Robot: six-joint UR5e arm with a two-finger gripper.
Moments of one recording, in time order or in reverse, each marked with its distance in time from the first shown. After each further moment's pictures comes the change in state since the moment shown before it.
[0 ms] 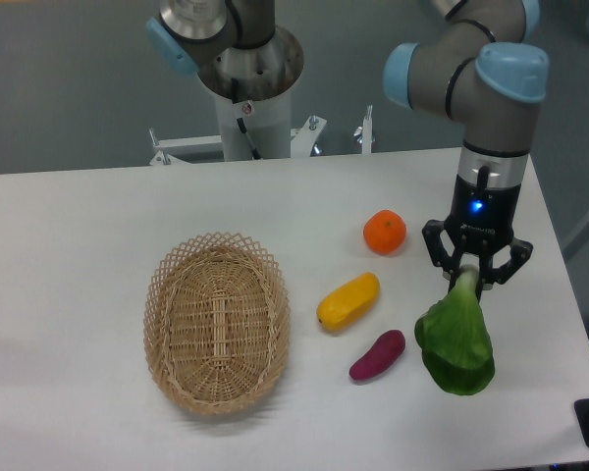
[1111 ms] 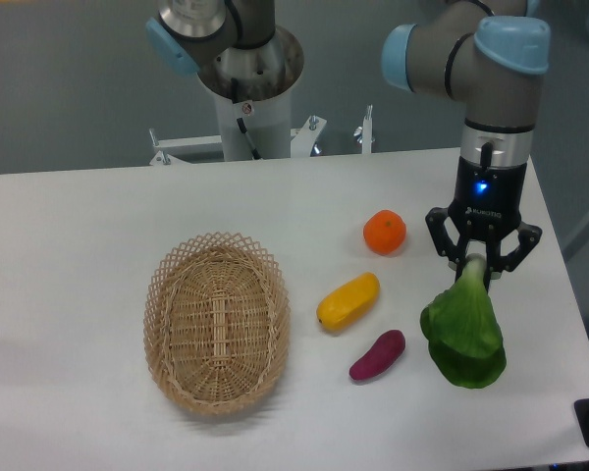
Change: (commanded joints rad) arm 0.005 0.015 0.008 -0.002 0.000 0.006
